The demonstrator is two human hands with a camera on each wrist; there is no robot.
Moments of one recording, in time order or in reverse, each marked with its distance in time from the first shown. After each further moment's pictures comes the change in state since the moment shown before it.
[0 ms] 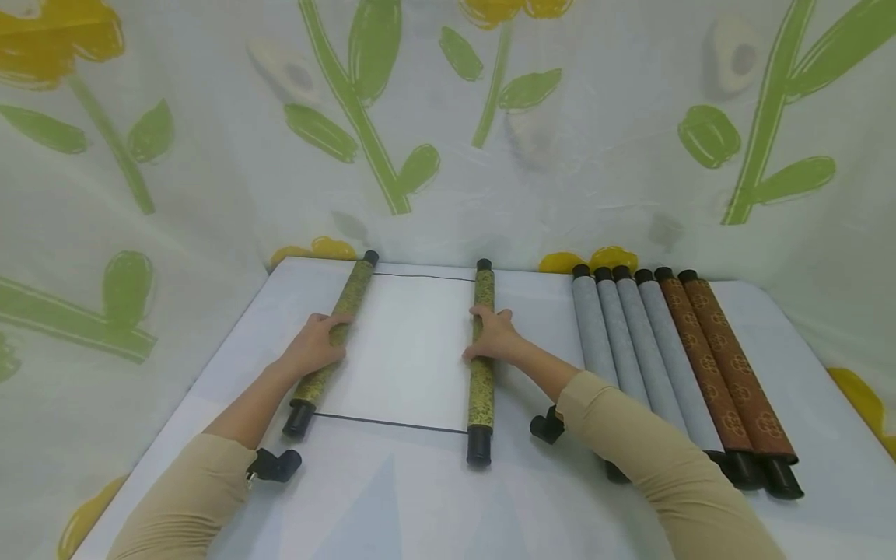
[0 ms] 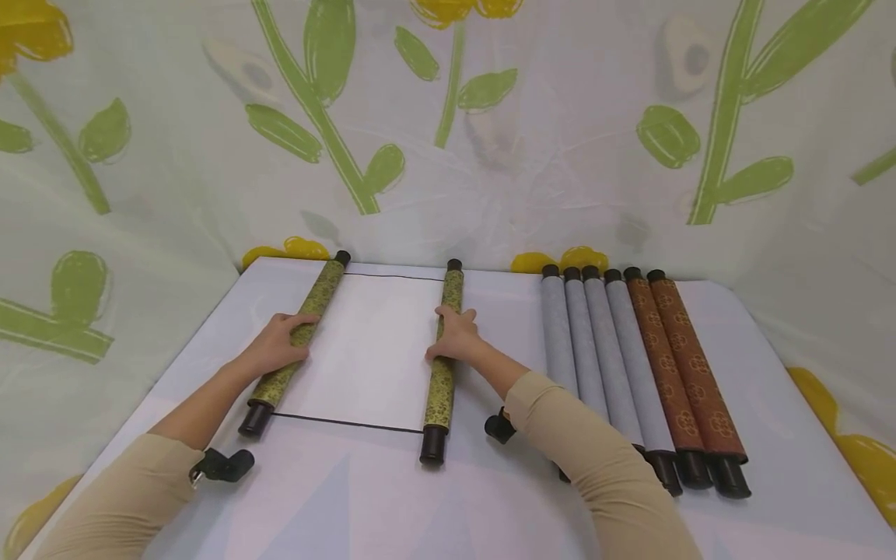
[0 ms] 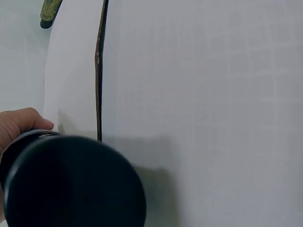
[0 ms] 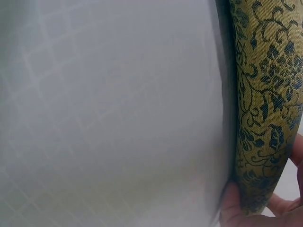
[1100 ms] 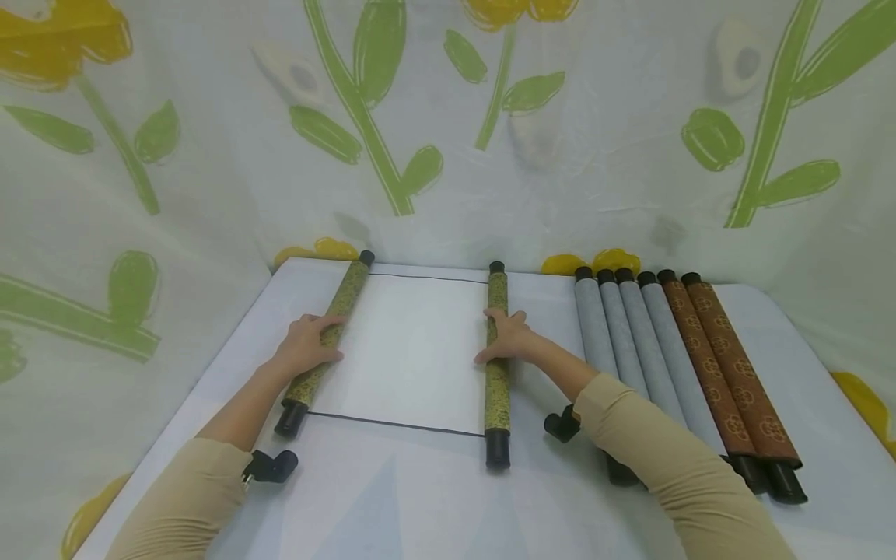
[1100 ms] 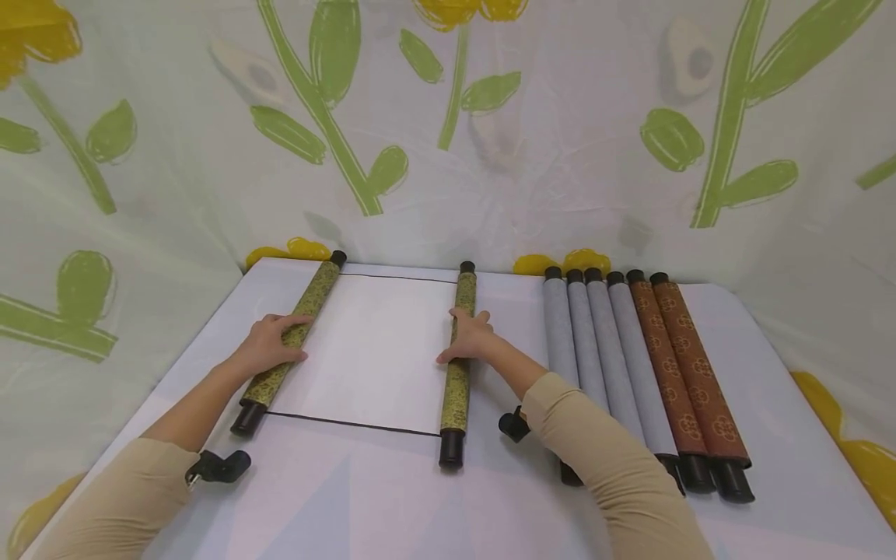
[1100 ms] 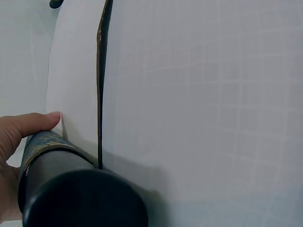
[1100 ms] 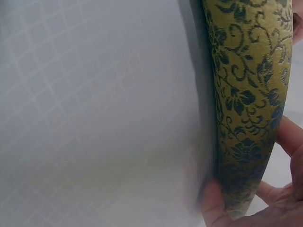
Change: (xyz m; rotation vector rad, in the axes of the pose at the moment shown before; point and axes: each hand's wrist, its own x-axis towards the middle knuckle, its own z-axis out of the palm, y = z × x) left_hand -0.004 -0.018 -0.008 0.031 0.018 -0.028; right_hand -0.007 0.006 -0.021 -0.094 -0.113 0.053
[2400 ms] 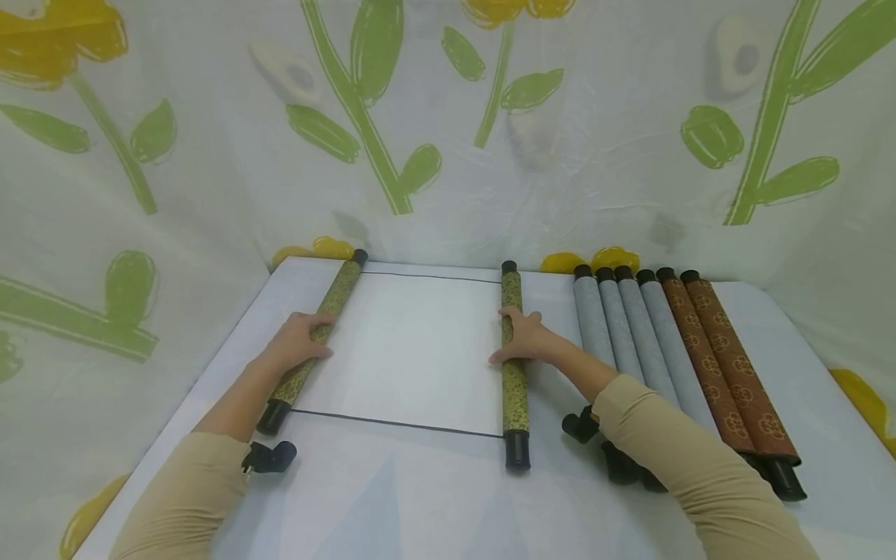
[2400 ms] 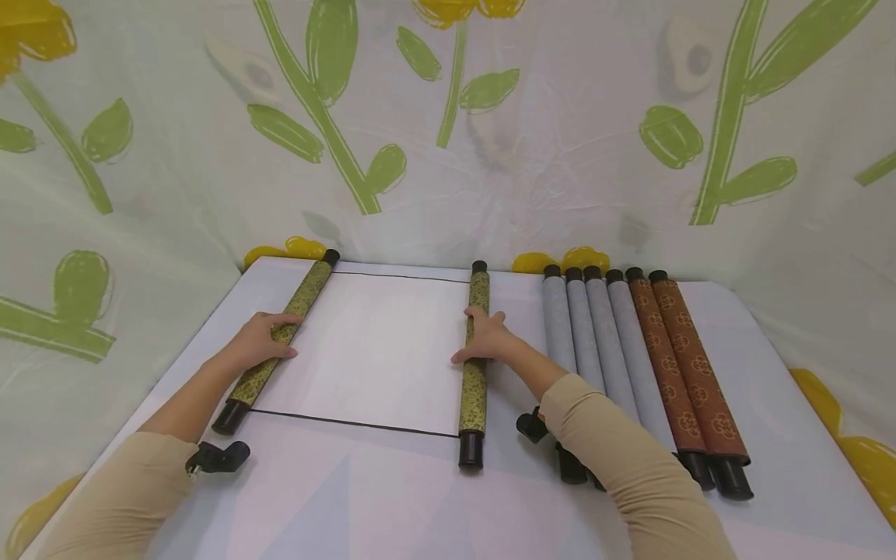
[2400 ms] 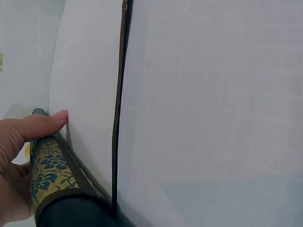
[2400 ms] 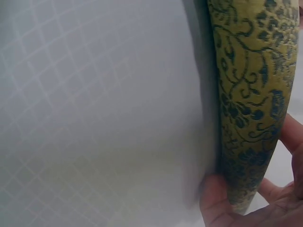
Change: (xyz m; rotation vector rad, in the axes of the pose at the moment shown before) left_hand 0.007 -0.013 -0.008 -0.067 -0.015 0.006; right_hand -0.005 0.025 -0.013 0.041 -0.017 -0.016
